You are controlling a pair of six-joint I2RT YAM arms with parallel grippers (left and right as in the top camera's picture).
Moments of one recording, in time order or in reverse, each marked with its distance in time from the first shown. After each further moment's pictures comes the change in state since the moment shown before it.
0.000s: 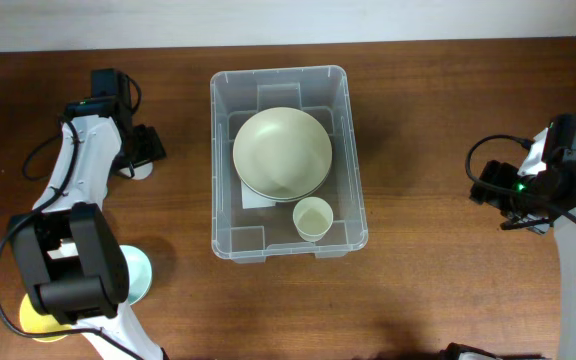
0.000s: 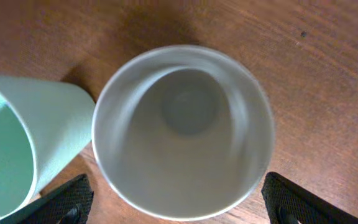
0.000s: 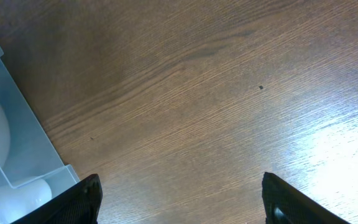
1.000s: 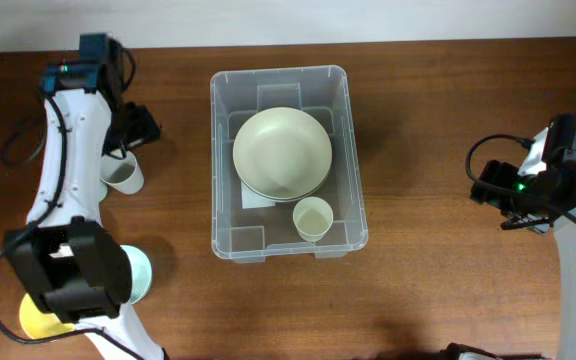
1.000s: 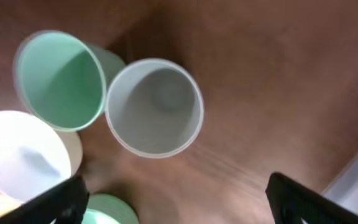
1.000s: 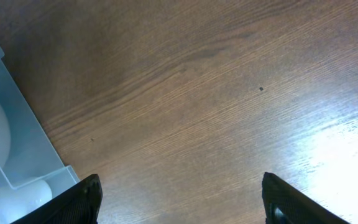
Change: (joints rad) left arm -0.023 0.000 0.288 -0.366 -0.014 -0.120; right arm 0.000 0.000 0.000 0.004 0.000 0.000
